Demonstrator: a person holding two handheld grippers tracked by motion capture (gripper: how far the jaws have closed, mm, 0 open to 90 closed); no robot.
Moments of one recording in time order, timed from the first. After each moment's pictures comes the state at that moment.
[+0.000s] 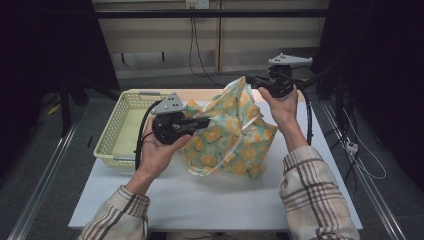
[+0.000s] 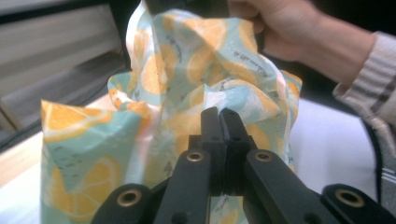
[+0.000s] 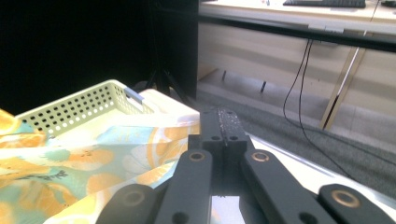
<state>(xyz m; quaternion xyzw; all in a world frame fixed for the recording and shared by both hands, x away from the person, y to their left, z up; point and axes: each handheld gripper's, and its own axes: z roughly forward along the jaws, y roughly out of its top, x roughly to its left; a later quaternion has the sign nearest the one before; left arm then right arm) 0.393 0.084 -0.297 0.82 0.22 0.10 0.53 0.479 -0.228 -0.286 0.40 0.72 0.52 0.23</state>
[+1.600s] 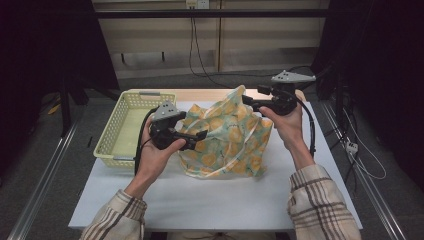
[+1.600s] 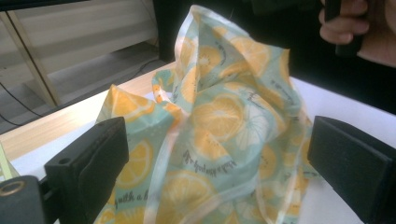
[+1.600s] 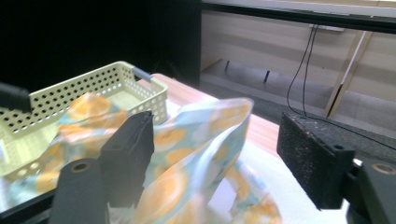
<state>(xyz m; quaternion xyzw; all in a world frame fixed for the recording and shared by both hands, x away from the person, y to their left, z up) 0.401 0.102 -0.328 0.79 0.28 0.14 0.53 0.440 -0.232 -0.307 0.40 0.73 0.51 0.22</state>
